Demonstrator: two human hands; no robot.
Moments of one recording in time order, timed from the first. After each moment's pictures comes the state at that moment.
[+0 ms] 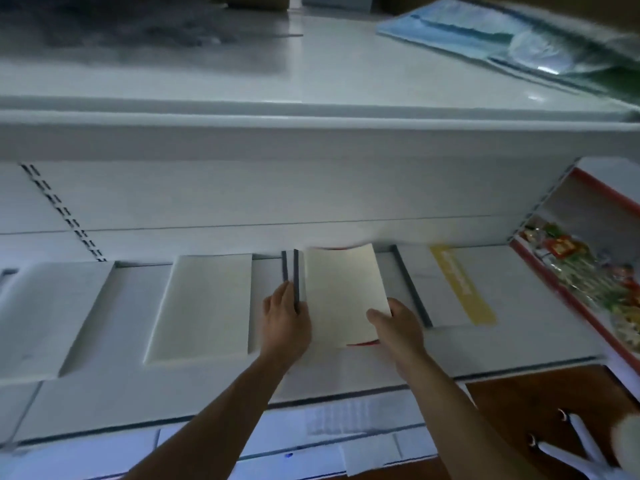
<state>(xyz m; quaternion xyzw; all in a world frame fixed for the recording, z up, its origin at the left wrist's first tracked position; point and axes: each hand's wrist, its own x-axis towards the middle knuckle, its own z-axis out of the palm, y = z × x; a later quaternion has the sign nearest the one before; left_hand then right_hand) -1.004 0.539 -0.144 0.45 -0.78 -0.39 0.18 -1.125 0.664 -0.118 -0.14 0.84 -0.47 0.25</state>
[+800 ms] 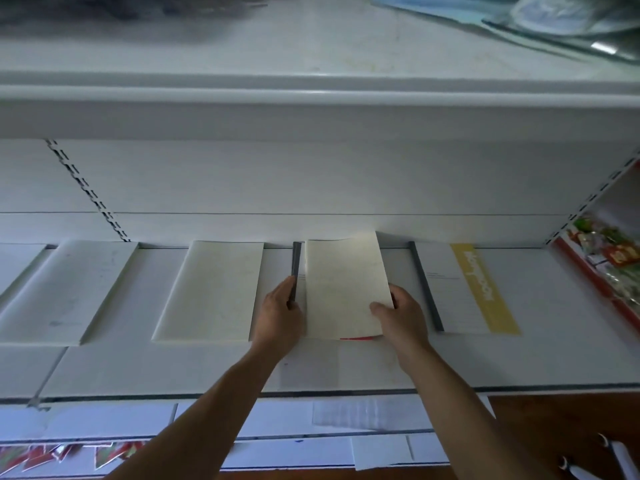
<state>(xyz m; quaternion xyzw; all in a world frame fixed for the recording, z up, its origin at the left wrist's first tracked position) -0.997 0.545 -0.135 0.45 -0.75 -0.42 0.22 -1.142 0.660 -0.119 -0.19 0.81 -0.48 0.28</state>
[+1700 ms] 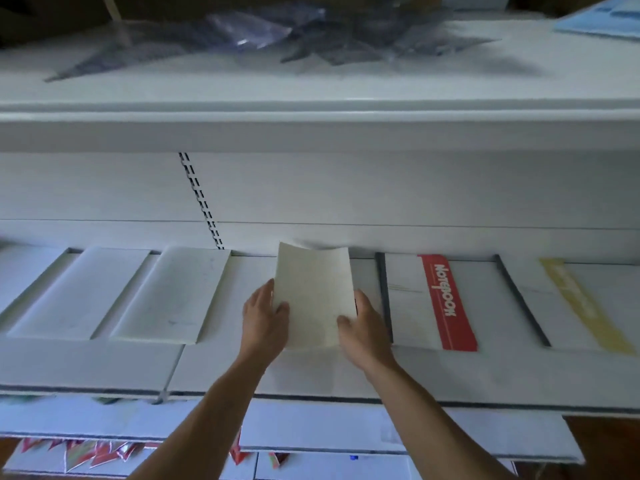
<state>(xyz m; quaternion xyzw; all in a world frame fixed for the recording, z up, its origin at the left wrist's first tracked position) -0.847 0.449 -0.138 0.53 -0.71 -0.40 0.24 -0.973 0.548 -0.121 -0.33 0.81 -0.38 0.28</state>
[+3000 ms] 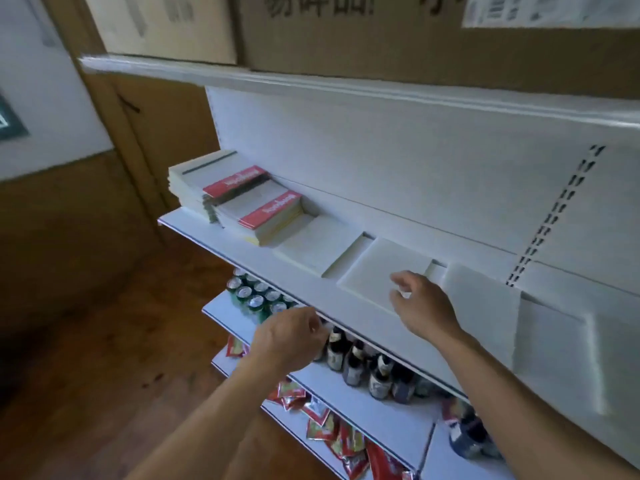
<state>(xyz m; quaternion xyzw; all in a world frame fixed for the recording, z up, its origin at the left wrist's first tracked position) -0.403 0.391 -0.075 0.68 -0.71 -0.18 0.09 -0.624 0.354 -0.072 -0.65 0.69 -0.24 0.20</state>
